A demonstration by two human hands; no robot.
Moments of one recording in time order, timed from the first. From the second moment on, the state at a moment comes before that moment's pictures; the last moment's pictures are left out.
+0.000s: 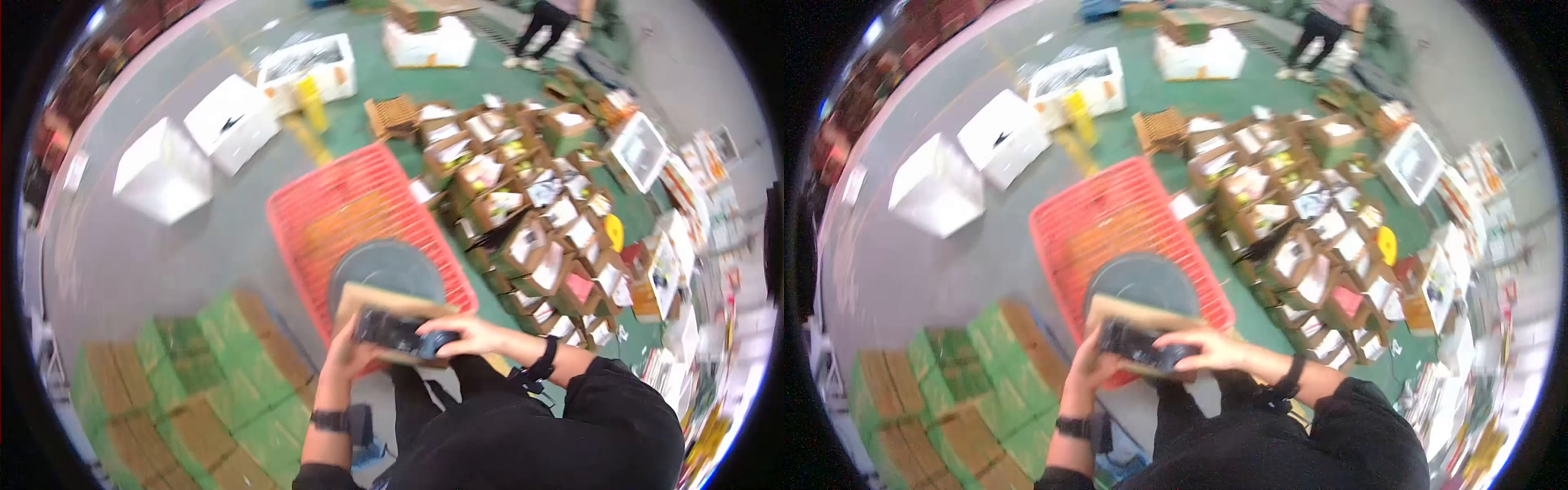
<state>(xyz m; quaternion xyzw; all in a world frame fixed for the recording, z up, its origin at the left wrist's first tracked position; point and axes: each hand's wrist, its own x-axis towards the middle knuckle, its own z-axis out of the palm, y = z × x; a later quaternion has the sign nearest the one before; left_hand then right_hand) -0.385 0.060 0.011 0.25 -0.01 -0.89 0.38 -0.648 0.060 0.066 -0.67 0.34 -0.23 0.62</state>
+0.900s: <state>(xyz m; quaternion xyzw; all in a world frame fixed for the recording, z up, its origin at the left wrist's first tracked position) -0.322 0.043 -0.006 0.64 -0.27 -0.54 0.47 -0.632 0.040 0.111 -0.68 0.42 -0.11 0.59</state>
